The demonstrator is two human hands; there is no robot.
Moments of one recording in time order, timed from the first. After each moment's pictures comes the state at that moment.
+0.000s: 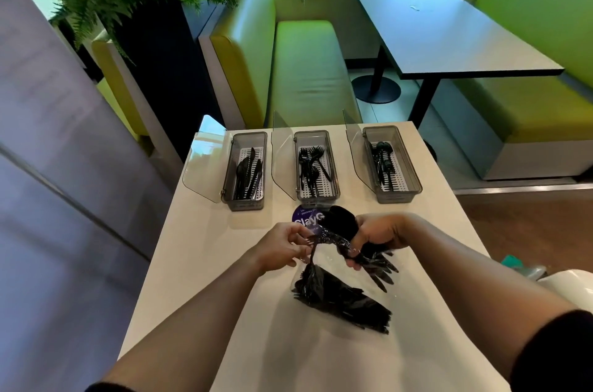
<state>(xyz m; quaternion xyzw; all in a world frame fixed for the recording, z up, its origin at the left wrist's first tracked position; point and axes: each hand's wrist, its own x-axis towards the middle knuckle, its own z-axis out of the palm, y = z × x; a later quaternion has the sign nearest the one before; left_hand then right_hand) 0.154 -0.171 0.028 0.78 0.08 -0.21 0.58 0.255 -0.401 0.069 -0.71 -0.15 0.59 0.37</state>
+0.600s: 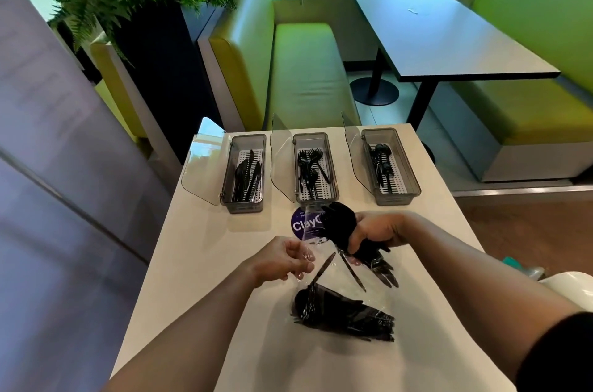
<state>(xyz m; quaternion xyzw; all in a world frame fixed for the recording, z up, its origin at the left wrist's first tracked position) 0.141 -0.169 0.023 0.77 0.07 -0.26 0.58 0.253 -0.396 0.085 -0.73 -0.13 0.55 0.38</state>
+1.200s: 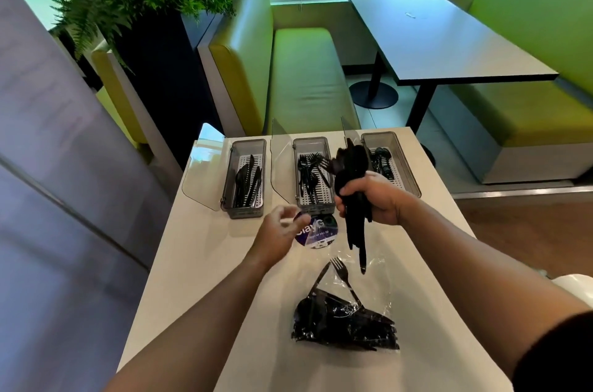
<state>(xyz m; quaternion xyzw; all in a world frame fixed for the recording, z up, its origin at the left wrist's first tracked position) 0.166 -0.176 0.051 0.79 0.14 -0.01 0.59 0.274 -0.382 0.120 -0.61 -0.03 0.40 0.68</state>
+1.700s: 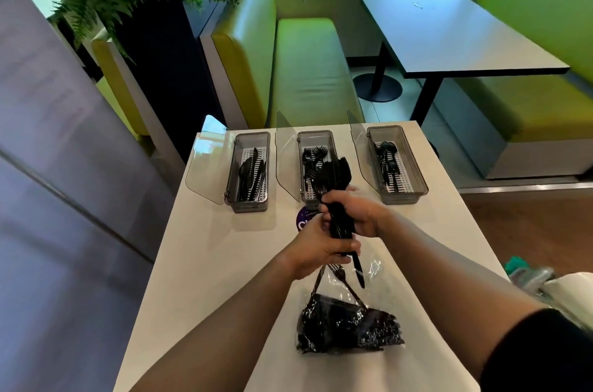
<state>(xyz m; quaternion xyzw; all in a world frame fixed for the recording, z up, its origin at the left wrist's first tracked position) 0.162 -0.226 0.058 0.58 0.09 -0.22 0.78 0.256 -0.342 0.083 -0.60 0.04 0.41 0.69</state>
